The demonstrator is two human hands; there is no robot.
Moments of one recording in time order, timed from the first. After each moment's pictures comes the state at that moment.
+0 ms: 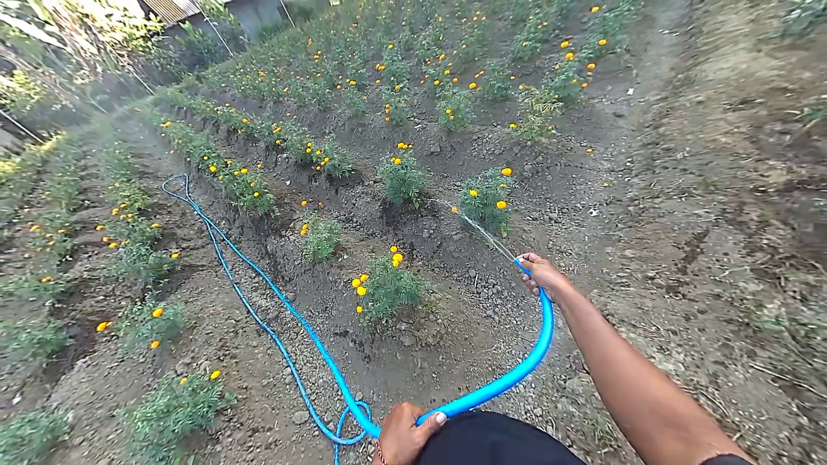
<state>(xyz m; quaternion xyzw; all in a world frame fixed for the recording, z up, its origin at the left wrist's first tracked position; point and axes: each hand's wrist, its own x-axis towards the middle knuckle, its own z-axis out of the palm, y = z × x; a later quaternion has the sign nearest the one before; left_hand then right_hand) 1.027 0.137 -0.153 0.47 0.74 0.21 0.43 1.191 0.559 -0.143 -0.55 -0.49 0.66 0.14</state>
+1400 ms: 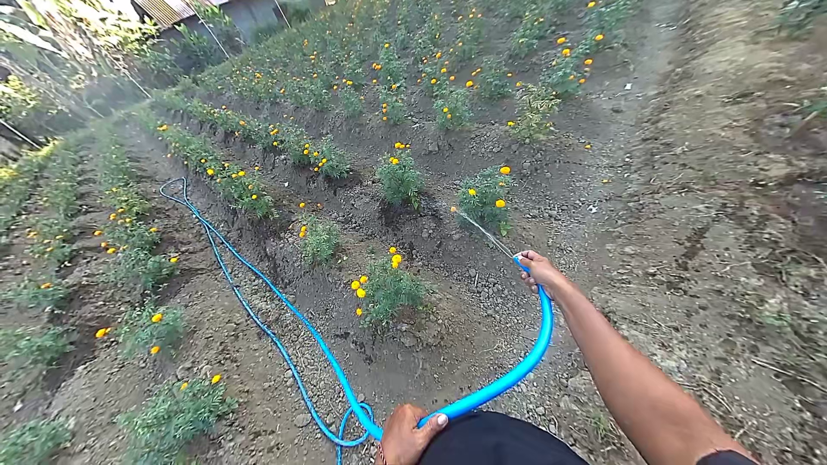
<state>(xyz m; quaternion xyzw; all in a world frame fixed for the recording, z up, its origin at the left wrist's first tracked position) 1.025 0.142 -0.158 0.47 0.74 0.22 0.43 1.186 0.565 -0.144 -0.56 -0.48 0.66 0.15</state>
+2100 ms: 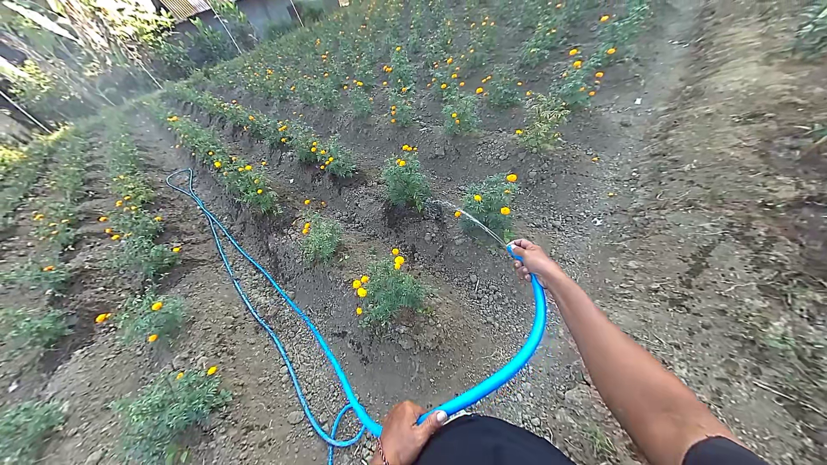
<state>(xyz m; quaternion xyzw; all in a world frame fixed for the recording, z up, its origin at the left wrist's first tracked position) 1.026 0.148 -0.157 0.47 0.74 0.23 0.43 1.154 0.581 -0.113 -0.52 -0.54 0.65 0.15</state>
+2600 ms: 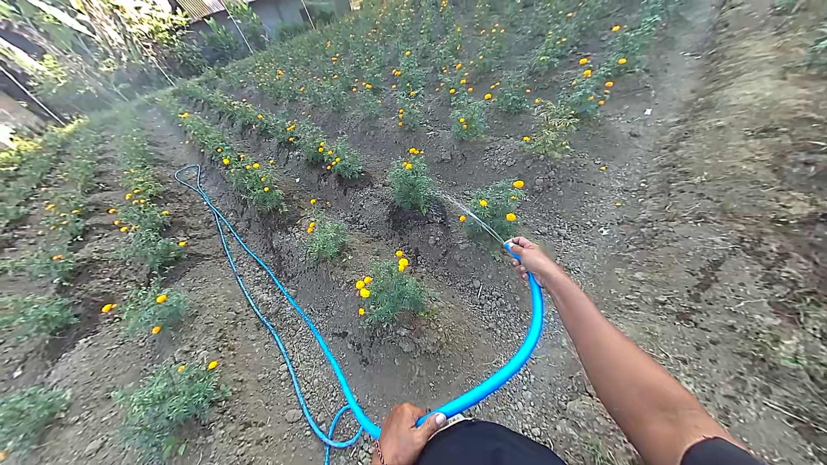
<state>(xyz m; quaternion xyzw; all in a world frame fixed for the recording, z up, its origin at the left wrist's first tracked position) 1.024 0.144 -0.158 0.46 0.74 0.24 0.42 1.134 0.580 -0.099 -0.50 -0.56 0.64 0.16</state>
